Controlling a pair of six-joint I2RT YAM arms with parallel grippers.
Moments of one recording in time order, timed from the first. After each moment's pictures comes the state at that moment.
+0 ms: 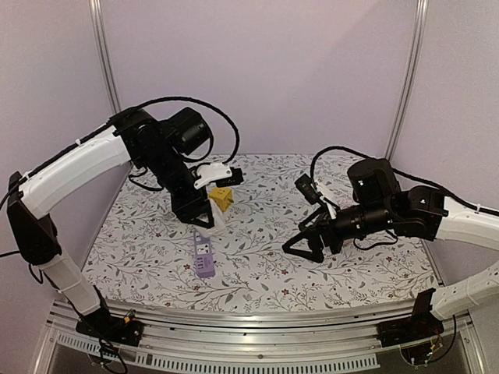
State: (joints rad) left arm -0.85 1.64 1.75 -1.33 0.16 0.37; right arm 0.99 1.17 0.99 -0.41 -0.30 0.28
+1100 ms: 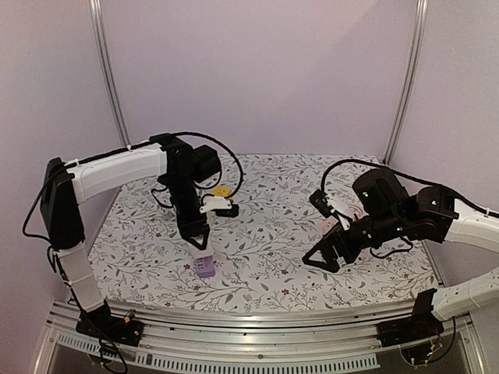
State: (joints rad) left arm -0.73 1.83 1.60 -1.34 0.20 0.52; right arm 0.99 1.10 0.97 -0.67 -0.17 0.31
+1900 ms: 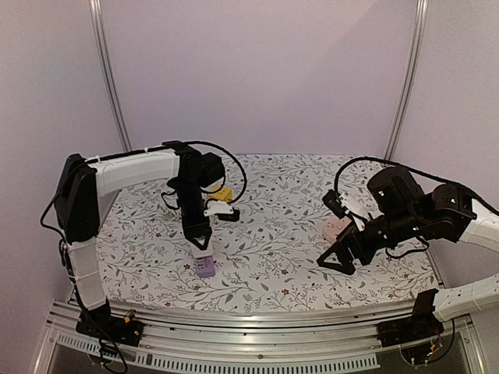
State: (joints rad) left arm -0.69 1.95 1.61 -1.29 0.15 0.60; right arm 0.99 1.02 1.00 -0.82 -0.14 0.27
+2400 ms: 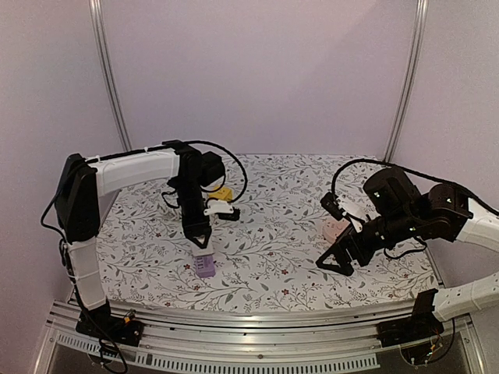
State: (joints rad) left arm -0.69 1.95 1.62 -1.28 0.12 0.62; right arm 0.99 1.04 1.00 -0.83 -0.13 0.27
